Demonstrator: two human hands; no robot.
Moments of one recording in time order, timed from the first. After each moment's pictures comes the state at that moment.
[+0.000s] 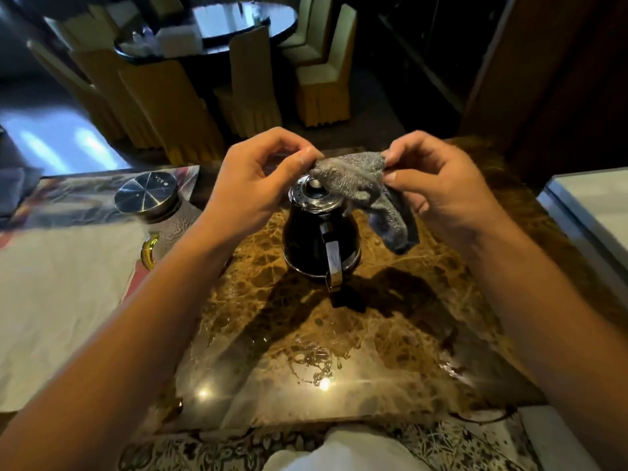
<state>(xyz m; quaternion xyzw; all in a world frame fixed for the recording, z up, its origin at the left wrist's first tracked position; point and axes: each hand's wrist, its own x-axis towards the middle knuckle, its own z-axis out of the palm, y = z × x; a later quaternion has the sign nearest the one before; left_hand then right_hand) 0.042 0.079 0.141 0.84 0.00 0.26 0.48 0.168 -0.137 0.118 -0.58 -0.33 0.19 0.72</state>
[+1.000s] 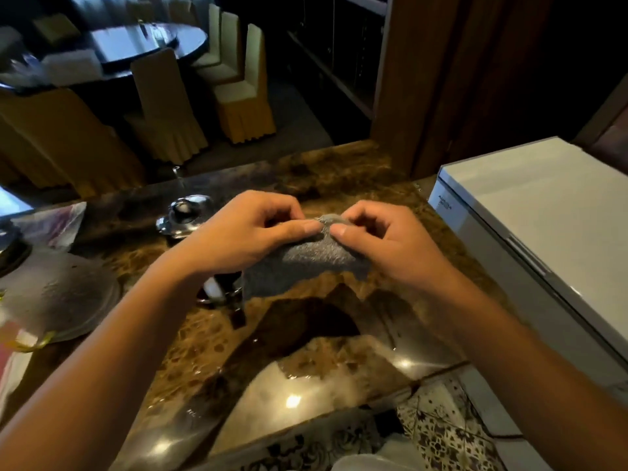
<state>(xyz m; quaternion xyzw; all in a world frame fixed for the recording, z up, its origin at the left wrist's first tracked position) 0.108 -0.046 0.136 0.91 -0.13 -0.02 0.39 0.166 -0.277 0.087 -0.74 -0.34 0.07 0.57</state>
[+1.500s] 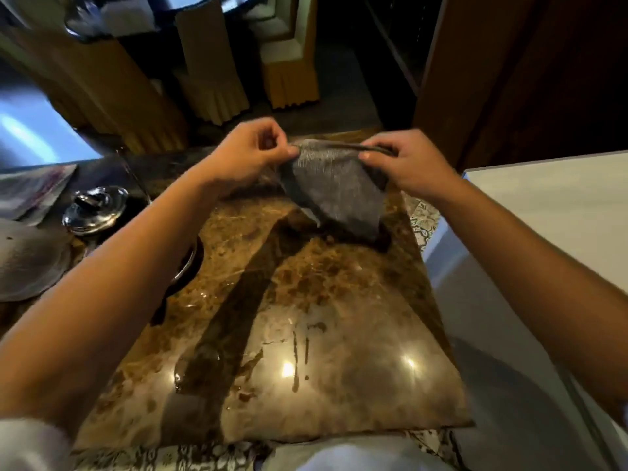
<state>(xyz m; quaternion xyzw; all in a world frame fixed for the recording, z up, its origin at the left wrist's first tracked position) 0.311 -0.099 0.094 0.90 0.07 0.09 0.41 0.434 -0.357 0.069 -0.80 -0.39 0.08 0.45</state>
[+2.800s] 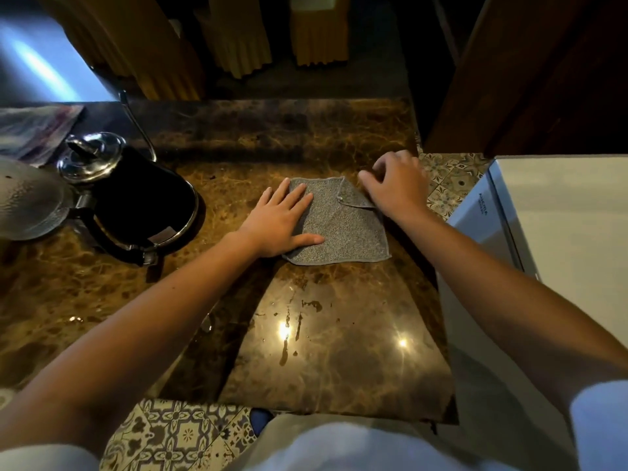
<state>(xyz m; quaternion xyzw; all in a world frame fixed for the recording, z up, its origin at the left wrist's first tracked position) 0.266 -0.137 -0.053 0.99 0.08 -0.15 0.03 0.444 -0.320 -0.048 -0.94 -0.27 0.00 0.23</state>
